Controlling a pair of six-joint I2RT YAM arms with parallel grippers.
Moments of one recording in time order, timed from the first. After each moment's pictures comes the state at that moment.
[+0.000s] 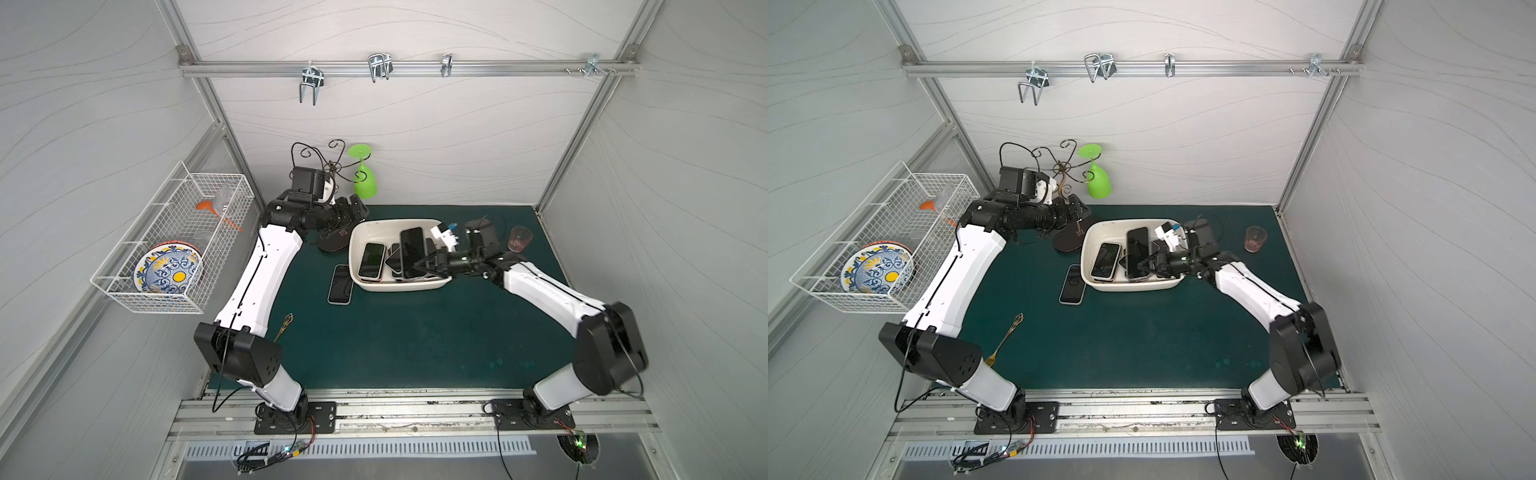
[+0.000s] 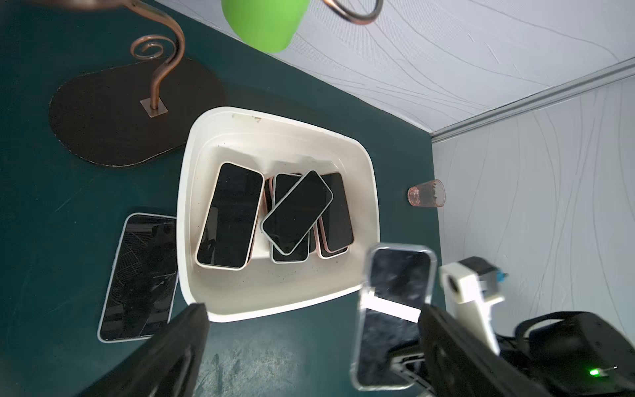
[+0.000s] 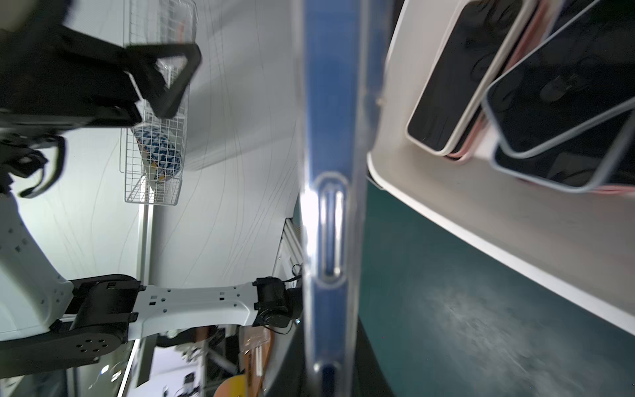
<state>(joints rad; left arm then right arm) -0.21 1.59 1.79 -0.97 0.32 -0.55 0.43 1.47 1.12 -0.27 -0.89 0.62</state>
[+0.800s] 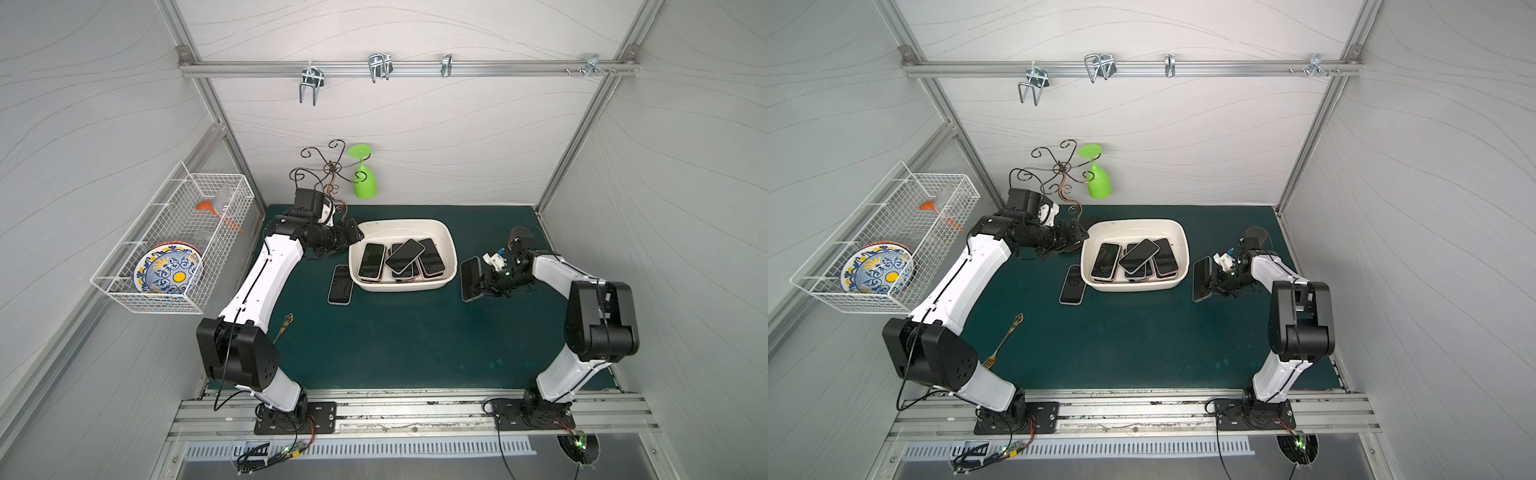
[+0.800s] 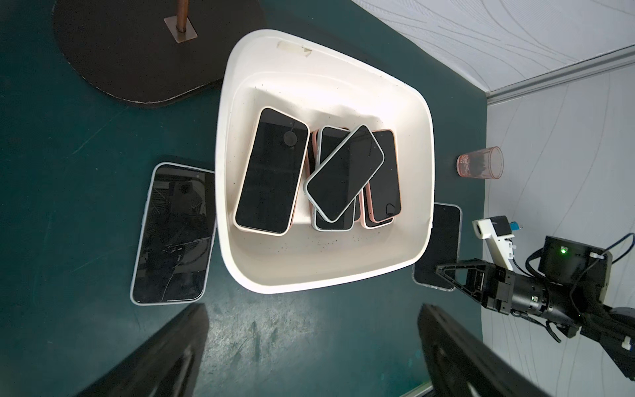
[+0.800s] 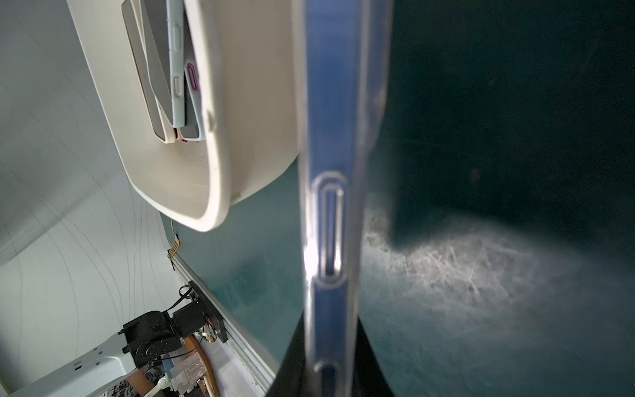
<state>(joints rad) -0.15 1.57 1.56 -0.93 0.35 -0.47 0.03 1.73 1.10 -0.74 -0.73 0.12</state>
